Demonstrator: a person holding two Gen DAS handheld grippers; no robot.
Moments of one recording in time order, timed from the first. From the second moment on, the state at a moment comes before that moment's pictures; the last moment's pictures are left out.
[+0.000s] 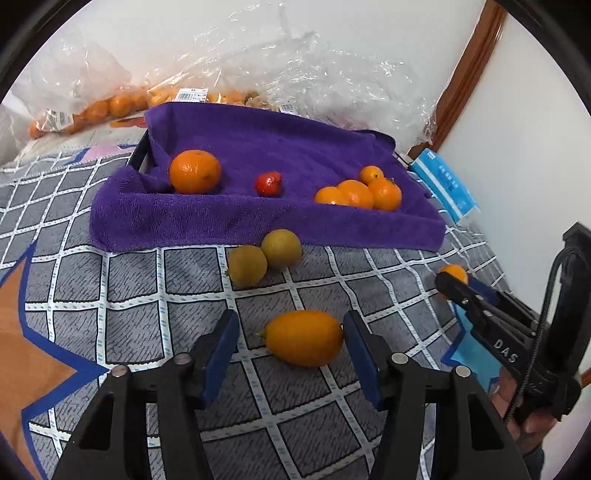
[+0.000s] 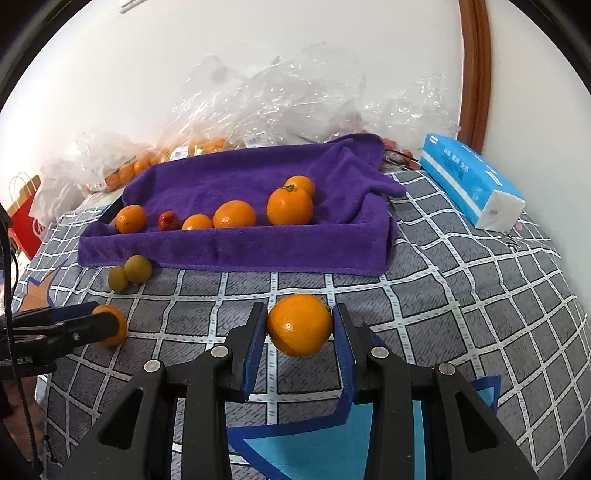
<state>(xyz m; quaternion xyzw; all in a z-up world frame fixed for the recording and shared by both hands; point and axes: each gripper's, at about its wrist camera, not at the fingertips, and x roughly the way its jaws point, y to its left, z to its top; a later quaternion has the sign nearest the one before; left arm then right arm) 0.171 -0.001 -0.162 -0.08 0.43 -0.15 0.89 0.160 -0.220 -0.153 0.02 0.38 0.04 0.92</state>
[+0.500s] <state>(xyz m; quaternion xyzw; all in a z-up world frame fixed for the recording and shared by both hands) 0.159 0.016 -0.143 -0.09 0.40 -0.13 0.90 0.158 -0.225 -0.152 0.03 0.37 0.05 0.93</state>
